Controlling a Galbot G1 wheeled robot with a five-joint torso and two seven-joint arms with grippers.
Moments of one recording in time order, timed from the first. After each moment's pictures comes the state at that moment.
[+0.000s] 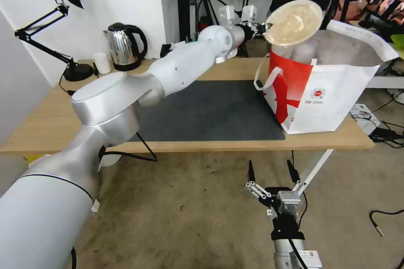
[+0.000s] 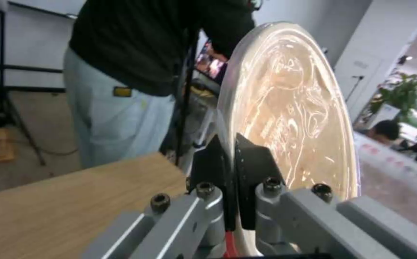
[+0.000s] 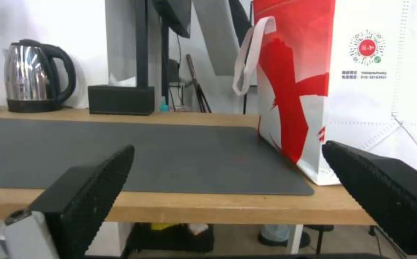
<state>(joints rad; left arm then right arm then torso) -0.39 -1.59 0.78 -0.67 -1.70 0.18 0.18 -1.63 0.90 -0.05 2.20 -0.01 0.25 0.85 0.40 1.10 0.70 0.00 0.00</state>
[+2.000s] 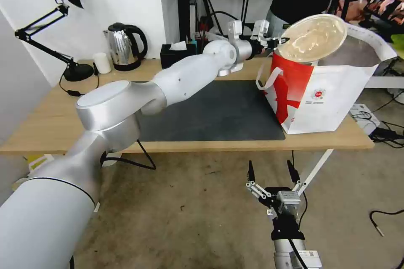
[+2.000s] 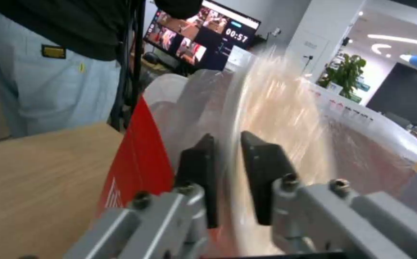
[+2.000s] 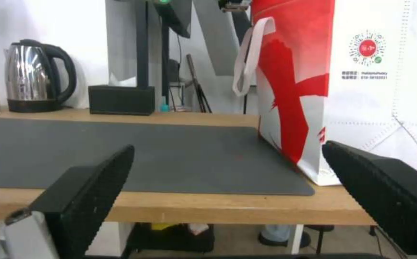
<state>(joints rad) -0.33 -1.59 0.84 -0.69 -1.71 0.19 0.34 -1.63 0.90 -0.05 2.20 -0.01 0.25 0.85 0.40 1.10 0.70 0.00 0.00</state>
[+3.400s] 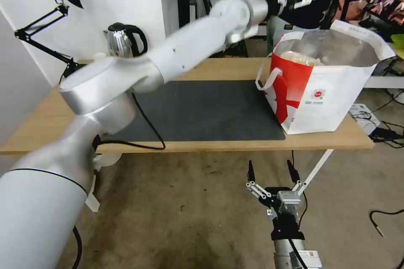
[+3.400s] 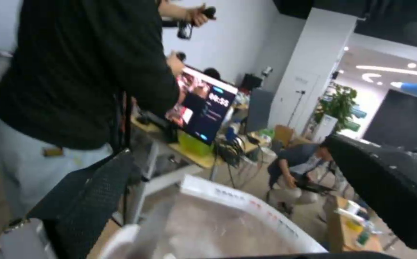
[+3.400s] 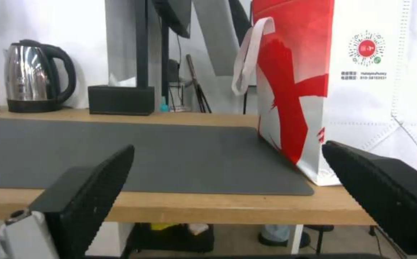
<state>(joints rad) -0.52 -1.54 0.72 -0.84 -1.78 0.24 0.16 -1.63 0.90 -0.05 2.20 -0.01 0.25 0.85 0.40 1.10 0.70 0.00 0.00</state>
